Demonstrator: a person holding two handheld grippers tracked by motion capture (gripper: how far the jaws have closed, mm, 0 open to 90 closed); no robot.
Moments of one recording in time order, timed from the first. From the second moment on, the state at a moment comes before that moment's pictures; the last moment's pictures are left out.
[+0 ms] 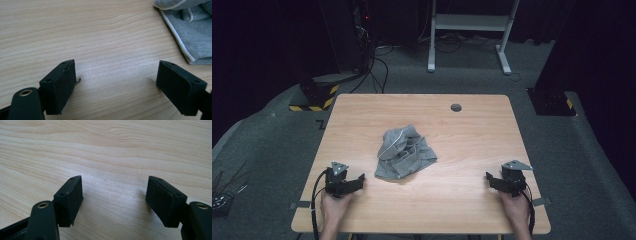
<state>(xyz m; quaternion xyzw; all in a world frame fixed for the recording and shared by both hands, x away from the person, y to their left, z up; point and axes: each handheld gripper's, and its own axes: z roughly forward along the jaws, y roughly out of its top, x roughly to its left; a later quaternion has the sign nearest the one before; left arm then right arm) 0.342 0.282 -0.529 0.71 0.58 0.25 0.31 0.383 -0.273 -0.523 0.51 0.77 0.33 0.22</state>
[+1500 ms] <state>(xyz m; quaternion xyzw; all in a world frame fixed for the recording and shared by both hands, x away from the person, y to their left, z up) 0.342 0.234 -0.500 0.75 0.51 0.22 0.37 0.383 -0.273 -0.523 0.50 0.77 0.33 0.22</state>
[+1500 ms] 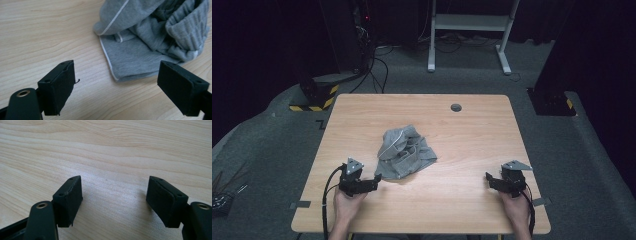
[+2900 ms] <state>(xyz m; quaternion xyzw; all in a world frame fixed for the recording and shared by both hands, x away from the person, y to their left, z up) 0.379 0.185 -0.504 0.75 0.51 0.17 0.39 0.383 -0.273 -0.523 0.50 0.77 0.33 0.22</state>
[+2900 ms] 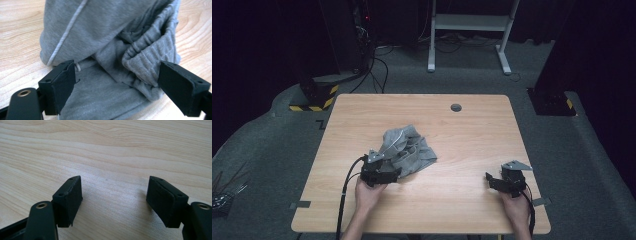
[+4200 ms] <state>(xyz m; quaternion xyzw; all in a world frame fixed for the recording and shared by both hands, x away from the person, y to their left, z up) 0.380 0.175 -0.509 0.78 0.46 0.14 0.40 0.383 -0.273 -0.523 0.50 0.77 0.33 0.22</state>
